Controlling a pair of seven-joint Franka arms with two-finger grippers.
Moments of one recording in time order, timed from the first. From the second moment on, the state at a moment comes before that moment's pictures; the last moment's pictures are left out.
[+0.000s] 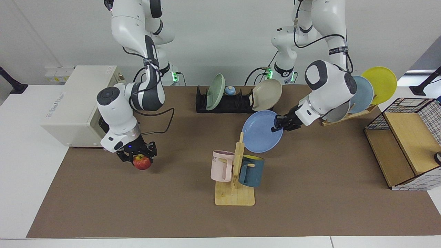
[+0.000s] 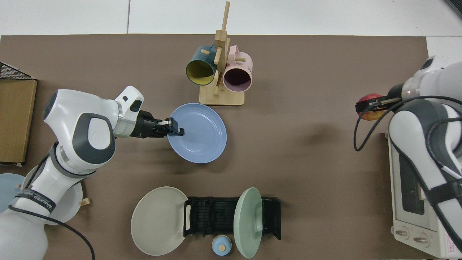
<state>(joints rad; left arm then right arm) 0.12 0.28 -0.35 -1.98 -0.75 2.16 0.18 0.20 0.13 -0.28 -1.86 0.15 2.08 -0.24</state>
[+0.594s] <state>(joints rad) 0.07 0.33 -0.41 -2.02 -0.81 2.28 0.23 0.27 0.00 -0.27 -2.01 0.12 2.08 -0.10</state>
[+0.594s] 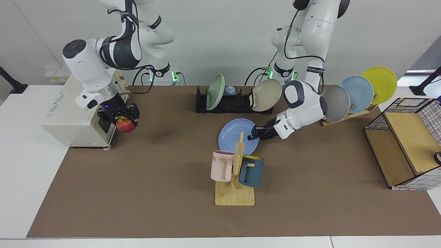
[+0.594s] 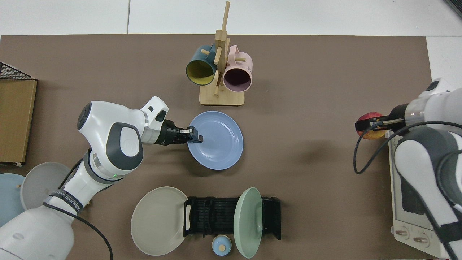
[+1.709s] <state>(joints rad) 0.05 0.26 -0.40 -1.92 -0.24 2.14 0.00 0.74 0.01 -0.25 -2.03 0.01 2.15 0.58</state>
